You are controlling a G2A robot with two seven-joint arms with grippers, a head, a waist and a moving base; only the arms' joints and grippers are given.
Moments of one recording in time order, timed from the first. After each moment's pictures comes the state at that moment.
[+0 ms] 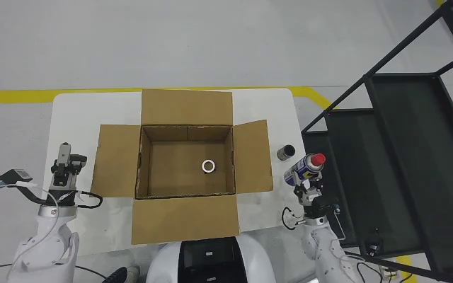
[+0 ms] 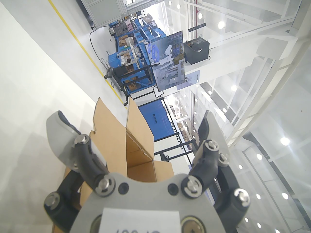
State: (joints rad) left arm 1.70 -1.15 -1.73 -1.65 -0.09 -0.55 -0.12; right arm -1.62 -1.41 1.63 -1.03 -1.50 -0.27 -1.11
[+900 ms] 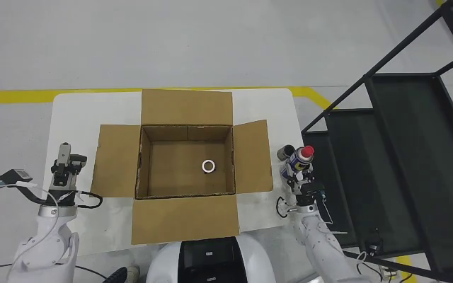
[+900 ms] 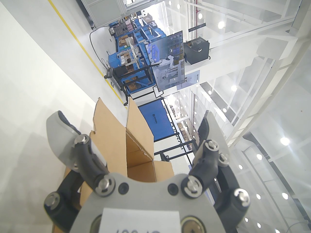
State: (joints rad) left arm 1.70 -1.15 -1.73 -1.65 -0.09 -0.55 -0.12; right arm -1.32 -1.41 1.55 -0.56 -1.48 -0.19 -1.21
